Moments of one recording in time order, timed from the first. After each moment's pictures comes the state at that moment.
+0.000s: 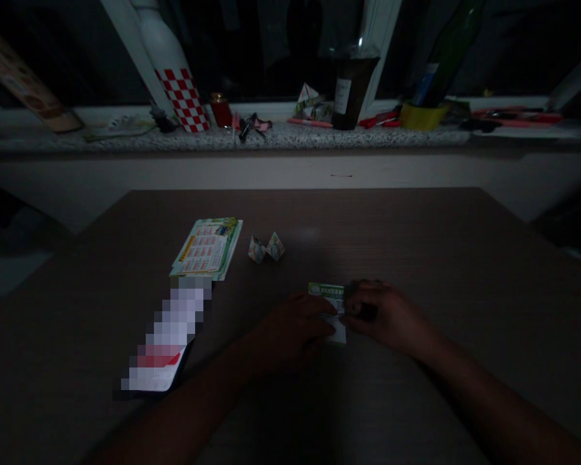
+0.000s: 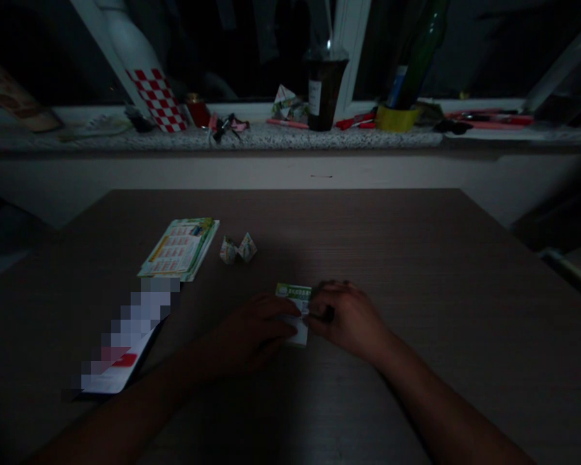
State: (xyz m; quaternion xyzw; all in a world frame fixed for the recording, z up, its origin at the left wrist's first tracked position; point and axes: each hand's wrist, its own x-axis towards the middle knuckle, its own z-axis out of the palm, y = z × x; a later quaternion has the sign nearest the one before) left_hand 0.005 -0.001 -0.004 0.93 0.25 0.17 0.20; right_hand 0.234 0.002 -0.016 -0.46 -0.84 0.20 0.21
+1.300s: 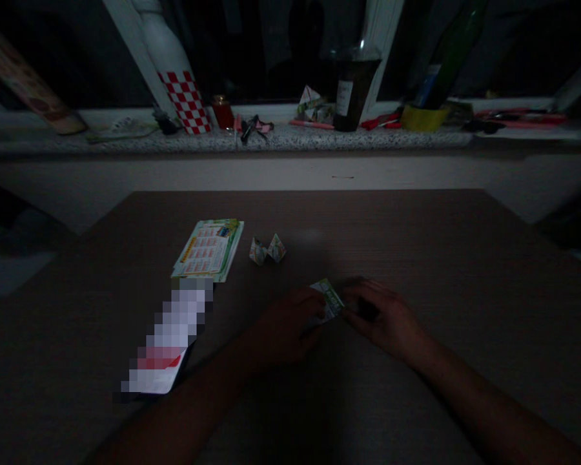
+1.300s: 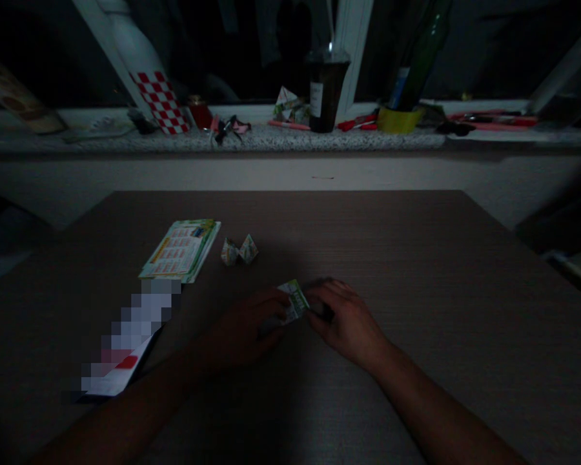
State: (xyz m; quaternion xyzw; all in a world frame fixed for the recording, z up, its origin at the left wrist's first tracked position) left_hand 0.002 0.006 -0.018 0.89 0.31 0.22 0.25; right_hand 0.227 0.001 -0.025 -0.43 -0.82 0.19 0.33
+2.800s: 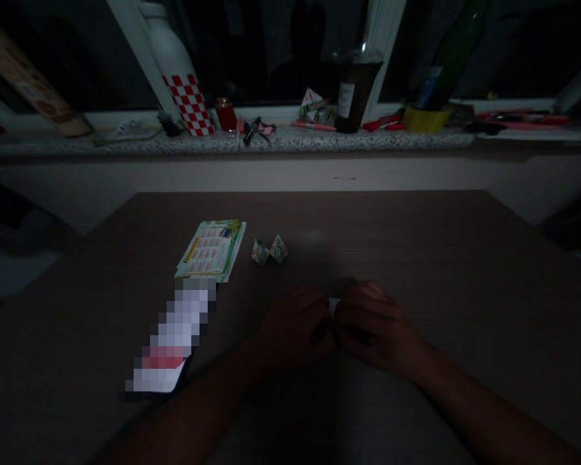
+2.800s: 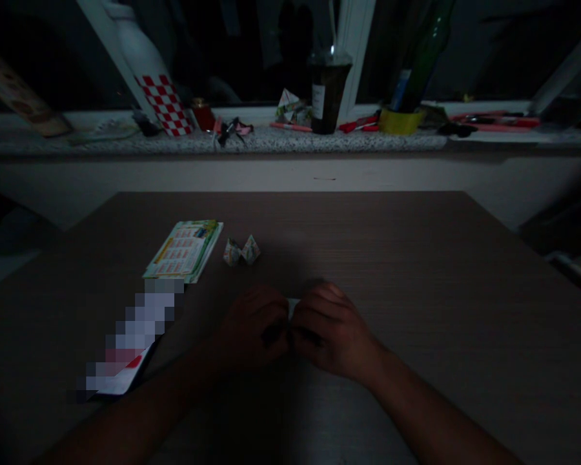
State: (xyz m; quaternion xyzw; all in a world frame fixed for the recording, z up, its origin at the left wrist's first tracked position) left_hand 0.015 0.005 -0.011 0.90 0.29 0.31 0.09; right_hand 0.211 -0.007 -0.009 -0.30 -0.88 0.11 0.36
